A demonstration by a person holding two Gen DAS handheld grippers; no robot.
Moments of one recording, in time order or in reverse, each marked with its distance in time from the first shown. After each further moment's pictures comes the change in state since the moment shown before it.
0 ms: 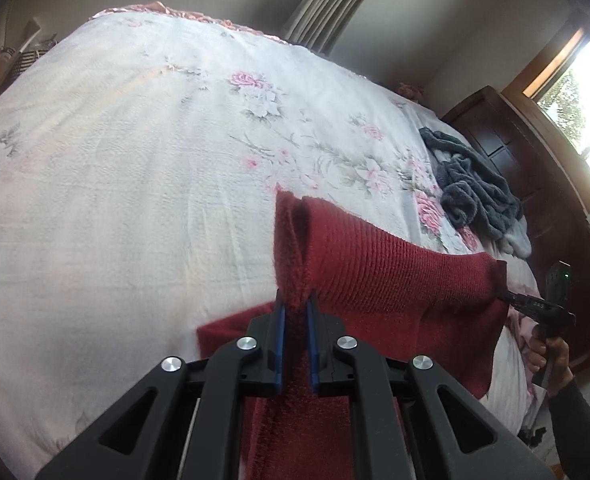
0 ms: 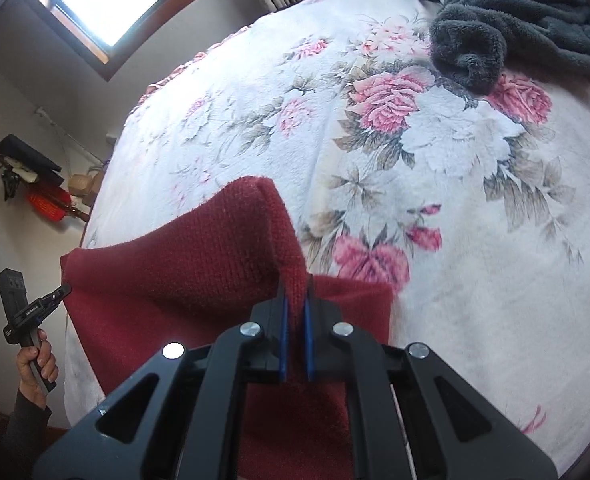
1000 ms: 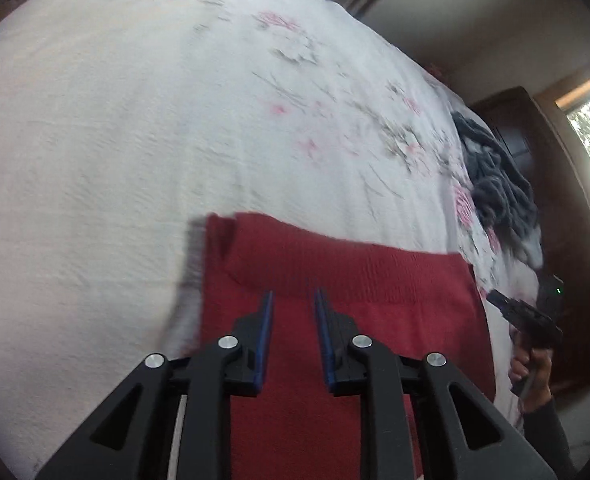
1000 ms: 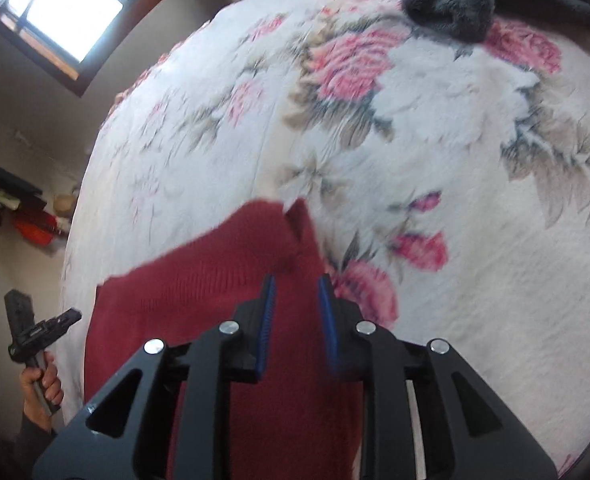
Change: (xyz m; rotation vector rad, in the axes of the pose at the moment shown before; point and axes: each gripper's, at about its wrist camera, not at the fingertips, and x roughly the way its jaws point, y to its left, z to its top) left arm 0.102 0.031 -0.018 -0.072 0.187 -0.050; right arm 0.079 -0.045 -0.009 0.093 0.038 0.001
